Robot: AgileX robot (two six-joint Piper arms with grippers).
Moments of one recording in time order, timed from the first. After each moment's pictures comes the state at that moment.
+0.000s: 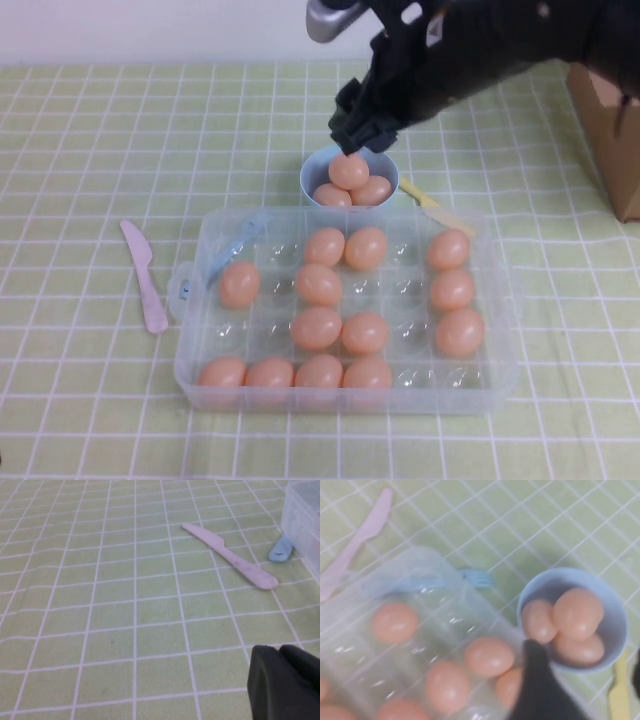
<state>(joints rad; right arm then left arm) 0.60 1.80 -1.78 0.09 0.81 -0.30 -0.08 -0.01 0.03 -0.01 0.37 0.07</state>
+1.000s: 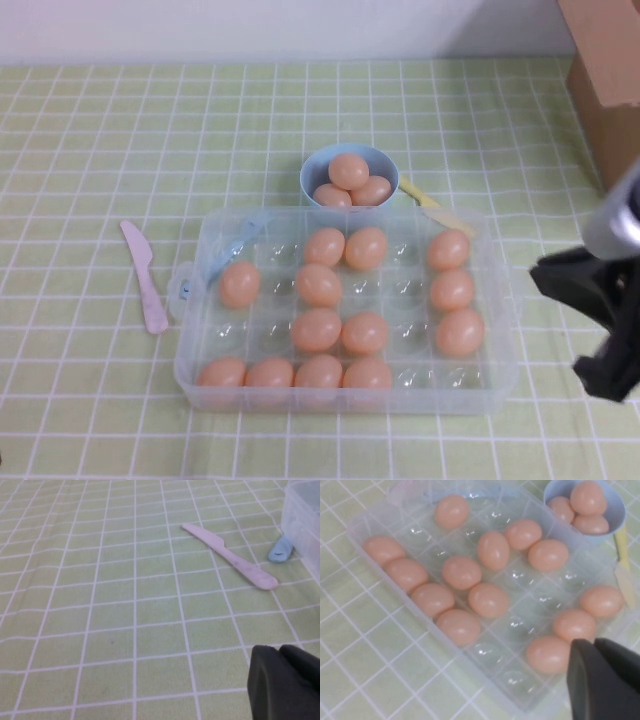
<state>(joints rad) 0.64 0.98 -0.93 0.08 0.69 -0.23 -0.08 -0.01 0.03 -0.01 0.37 0.07</state>
